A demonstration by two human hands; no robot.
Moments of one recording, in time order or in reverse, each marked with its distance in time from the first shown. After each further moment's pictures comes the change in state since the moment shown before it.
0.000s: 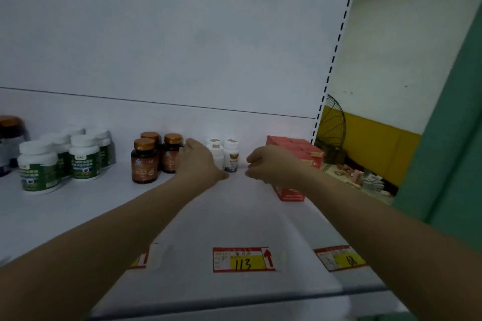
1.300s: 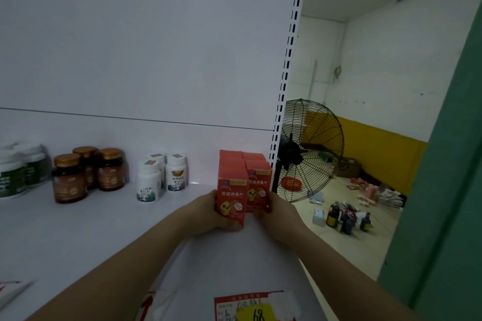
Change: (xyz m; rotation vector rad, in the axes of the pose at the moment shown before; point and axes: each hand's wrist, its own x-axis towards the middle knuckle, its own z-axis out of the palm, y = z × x) left_hand -0.002 0.084 0.115 -0.224 -0.491 0.162; right_hand 0.007 0.184 0.009 0.353 0.132 0.125
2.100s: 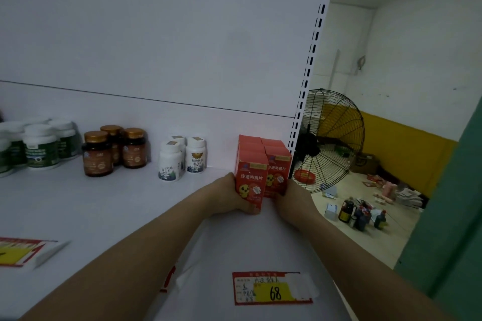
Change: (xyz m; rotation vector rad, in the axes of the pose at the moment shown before) left_hand 0.019 -0.014 0.004 0.020 0.054 -0.061; right_hand 0.021 0.009 0.016 -0.117 0.084 0.047
